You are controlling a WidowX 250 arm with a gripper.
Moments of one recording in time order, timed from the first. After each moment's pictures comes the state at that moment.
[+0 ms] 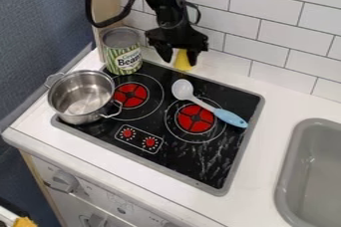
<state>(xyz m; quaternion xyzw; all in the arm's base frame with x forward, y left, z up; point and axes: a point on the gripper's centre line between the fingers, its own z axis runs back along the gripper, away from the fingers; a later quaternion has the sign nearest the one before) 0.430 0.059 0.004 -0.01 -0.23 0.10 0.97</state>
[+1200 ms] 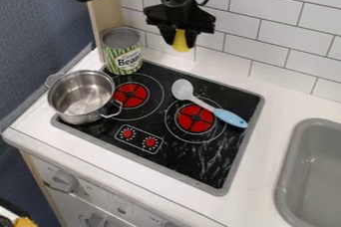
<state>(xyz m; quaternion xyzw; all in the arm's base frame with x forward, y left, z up) 0.406 0.047 0.067 0.03 -0.26 0.11 0.96</state>
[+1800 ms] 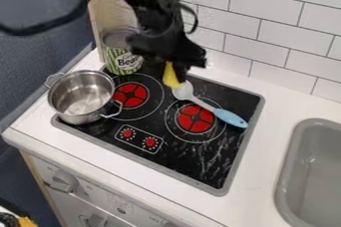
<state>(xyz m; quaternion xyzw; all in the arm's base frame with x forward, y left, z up) 0.317 0.016 0.068 0.00 -0.23 0.06 0.97</state>
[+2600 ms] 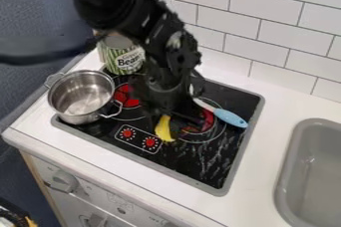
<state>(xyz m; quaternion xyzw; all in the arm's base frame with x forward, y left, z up) 0.270 -0.009 0.028 0.04 -0.15 -0.02 0.99</state>
